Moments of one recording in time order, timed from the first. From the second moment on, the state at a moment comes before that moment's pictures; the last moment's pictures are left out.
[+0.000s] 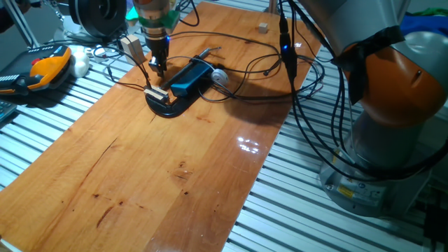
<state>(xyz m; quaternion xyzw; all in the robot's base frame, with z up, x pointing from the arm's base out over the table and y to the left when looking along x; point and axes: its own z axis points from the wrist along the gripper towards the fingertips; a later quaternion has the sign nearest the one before) 0.713 -0.130 0.042 -0.12 0.99 -0.02 0.06</state>
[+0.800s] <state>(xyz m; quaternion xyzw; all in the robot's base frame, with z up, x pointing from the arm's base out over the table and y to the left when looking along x) 0.714 -0.129 0.038 -0.12 0.99 -0.03 0.06</state>
